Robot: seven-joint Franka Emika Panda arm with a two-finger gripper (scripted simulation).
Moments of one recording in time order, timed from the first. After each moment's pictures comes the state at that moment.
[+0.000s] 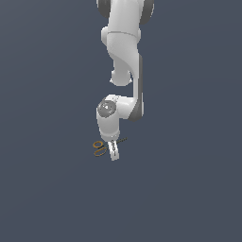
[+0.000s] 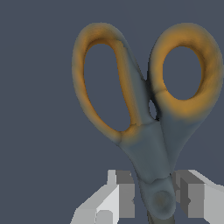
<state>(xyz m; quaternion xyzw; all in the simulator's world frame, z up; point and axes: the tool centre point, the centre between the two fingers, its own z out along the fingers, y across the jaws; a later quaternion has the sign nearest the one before) -0.005 -0.050 0.010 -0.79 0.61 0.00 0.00</state>
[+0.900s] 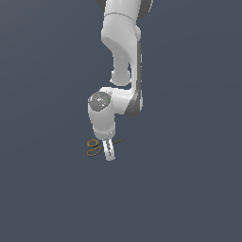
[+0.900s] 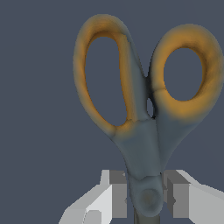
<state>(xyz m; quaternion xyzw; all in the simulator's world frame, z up) 0.019 -0.066 0.067 -0.79 0.61 0.00 0.00</state>
